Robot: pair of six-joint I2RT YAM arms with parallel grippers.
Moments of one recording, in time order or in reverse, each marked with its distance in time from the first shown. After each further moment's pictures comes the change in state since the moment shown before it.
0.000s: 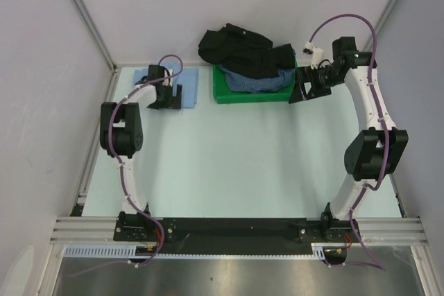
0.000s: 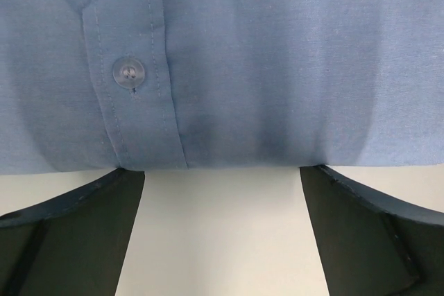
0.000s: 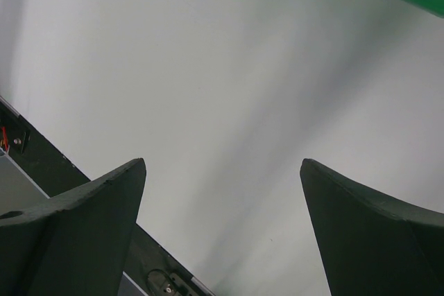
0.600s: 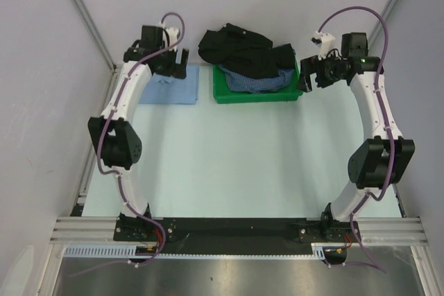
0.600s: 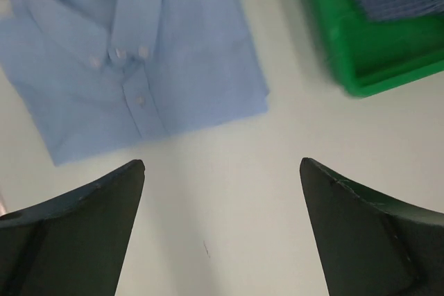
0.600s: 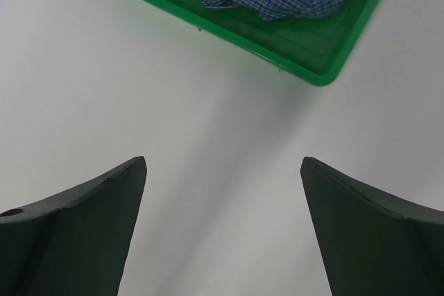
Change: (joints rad) left arm -0.072 -0.138 0.355 -0.353 0.068 0.090; right arm -0.025 -0.047 -0.021 0.219 0.074 -0.004
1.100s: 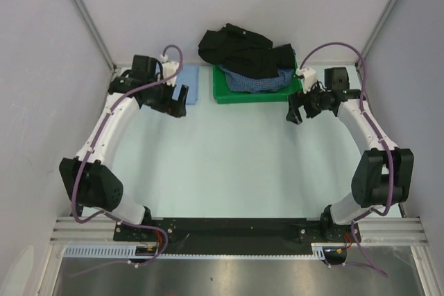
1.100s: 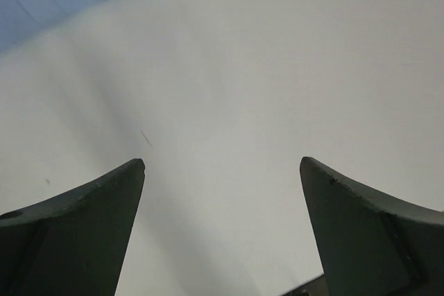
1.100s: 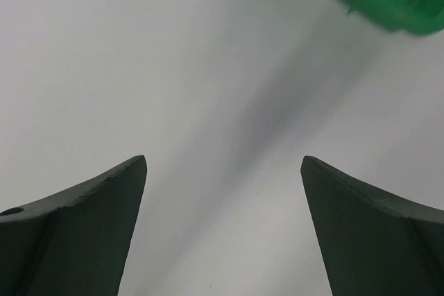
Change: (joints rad) left arm -0.060 -0.491 -0.356 -0.138 0.171 0.089; right arm 0.069 -0.222 -0.537 0.351 0.044 -0.086
